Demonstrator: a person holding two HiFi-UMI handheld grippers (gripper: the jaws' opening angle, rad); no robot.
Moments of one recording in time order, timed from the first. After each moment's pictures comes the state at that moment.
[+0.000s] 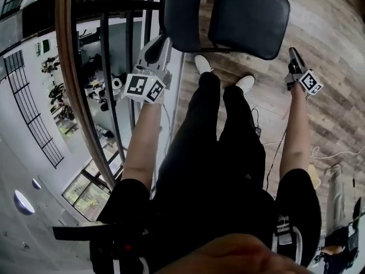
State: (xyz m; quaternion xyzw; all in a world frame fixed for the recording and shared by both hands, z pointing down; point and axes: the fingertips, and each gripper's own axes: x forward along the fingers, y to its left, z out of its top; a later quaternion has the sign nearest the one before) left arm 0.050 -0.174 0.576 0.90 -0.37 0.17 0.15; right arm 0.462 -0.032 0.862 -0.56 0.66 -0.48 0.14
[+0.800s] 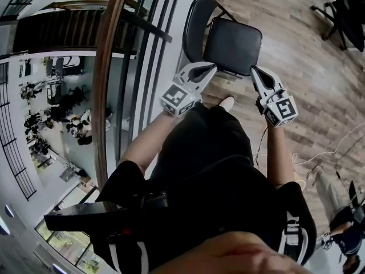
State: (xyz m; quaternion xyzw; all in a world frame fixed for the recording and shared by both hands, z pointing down) left arm 0.067 -0.059 0.325 0.98 -0.15 0.09 0.13; right arm 0.175 -0.036 0.317 -0.50 0.86 -0.14 -0.01
